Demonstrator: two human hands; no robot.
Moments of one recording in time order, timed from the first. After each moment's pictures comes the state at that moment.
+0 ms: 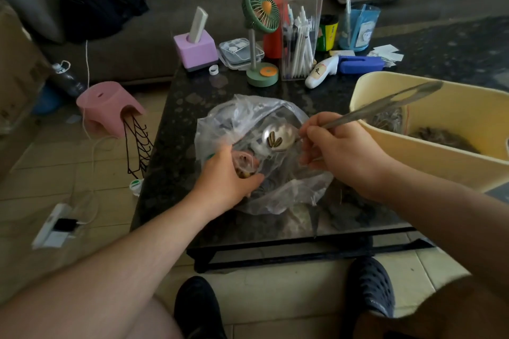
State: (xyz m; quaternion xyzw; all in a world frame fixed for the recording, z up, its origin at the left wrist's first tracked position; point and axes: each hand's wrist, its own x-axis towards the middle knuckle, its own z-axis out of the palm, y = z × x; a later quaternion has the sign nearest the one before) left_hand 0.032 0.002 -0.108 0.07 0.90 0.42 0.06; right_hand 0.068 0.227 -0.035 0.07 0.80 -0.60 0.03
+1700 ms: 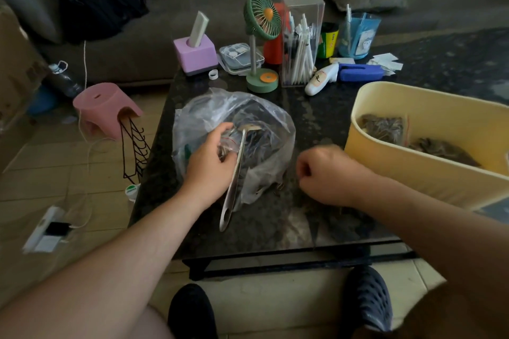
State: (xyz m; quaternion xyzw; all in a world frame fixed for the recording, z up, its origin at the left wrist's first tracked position) left_hand 0.000 -0.006 -0.109 0.03 0.88 0.47 -0.02; right_hand 0.044 0.235 -0.060 -0.09 0.97 -0.17 0.13
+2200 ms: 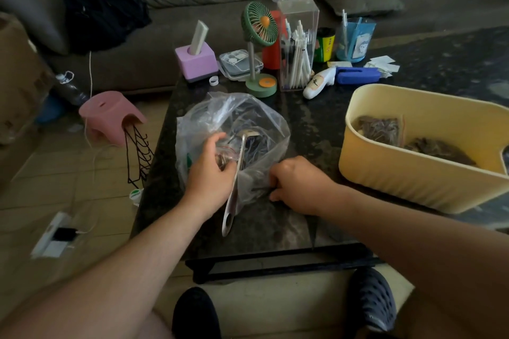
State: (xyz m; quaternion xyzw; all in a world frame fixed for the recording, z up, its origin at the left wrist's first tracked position) left_hand 0.016 -0.001 -0.106 -0.01 0.87 0.48 -0.03; right_hand 0.035 0.196 -0.087 -0.14 0.97 -0.16 0.11
